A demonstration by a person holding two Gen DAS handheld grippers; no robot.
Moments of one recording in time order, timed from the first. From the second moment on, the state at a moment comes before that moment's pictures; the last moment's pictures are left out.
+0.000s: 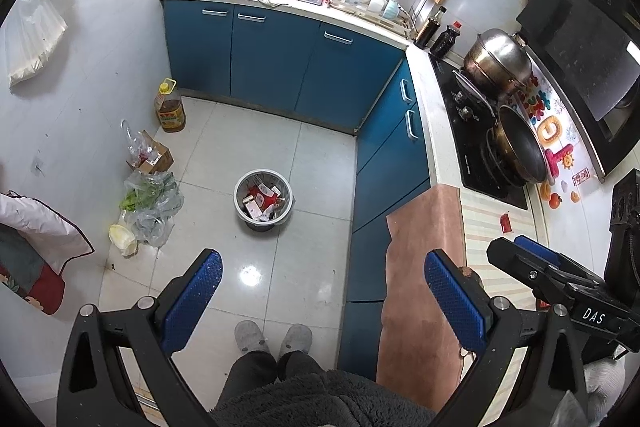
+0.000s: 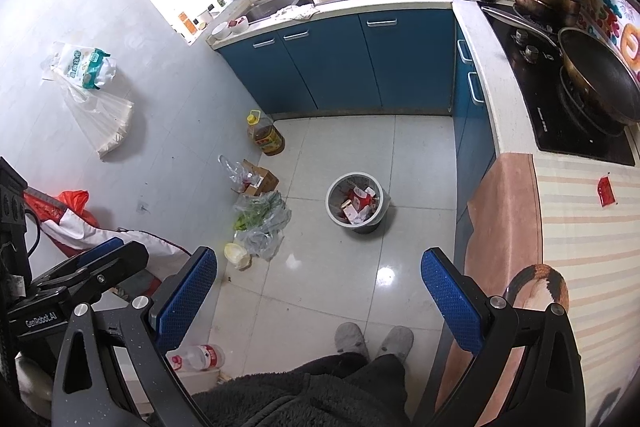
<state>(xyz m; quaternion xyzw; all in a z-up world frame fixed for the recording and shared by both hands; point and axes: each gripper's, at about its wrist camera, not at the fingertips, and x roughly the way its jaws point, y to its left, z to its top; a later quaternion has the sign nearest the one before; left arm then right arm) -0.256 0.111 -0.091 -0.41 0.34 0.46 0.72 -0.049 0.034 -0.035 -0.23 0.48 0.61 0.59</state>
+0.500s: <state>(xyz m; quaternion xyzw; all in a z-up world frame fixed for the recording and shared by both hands) -0.259 0.114 -0.093 -0.40 0.35 0.45 0.72 -0.047 0.029 -0.037 -0.23 0.49 0.60 0.59</state>
